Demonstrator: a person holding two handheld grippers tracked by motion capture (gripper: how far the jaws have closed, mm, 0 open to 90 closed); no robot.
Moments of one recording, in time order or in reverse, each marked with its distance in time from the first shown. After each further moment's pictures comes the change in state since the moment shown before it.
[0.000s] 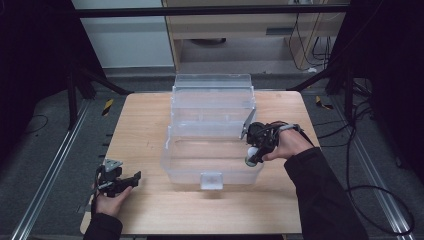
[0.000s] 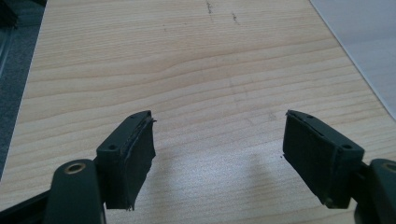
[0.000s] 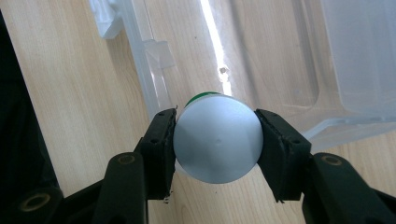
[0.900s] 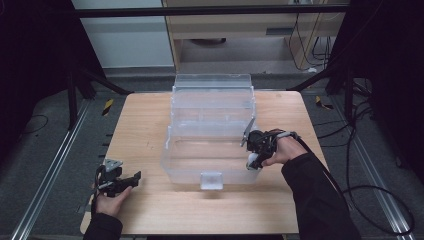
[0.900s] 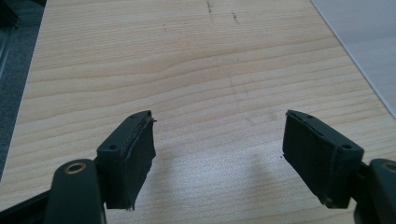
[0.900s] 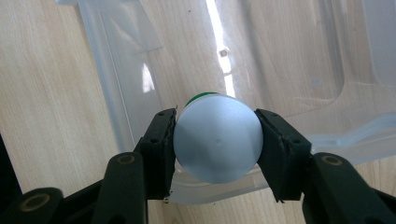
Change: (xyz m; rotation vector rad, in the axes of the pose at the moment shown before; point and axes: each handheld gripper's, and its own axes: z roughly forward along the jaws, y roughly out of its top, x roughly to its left) left arm 0.000 0.000 0.000 0.002 0.001 0.001; right arm -0.007 -0.014 0.041 0.031 0.010 0.001
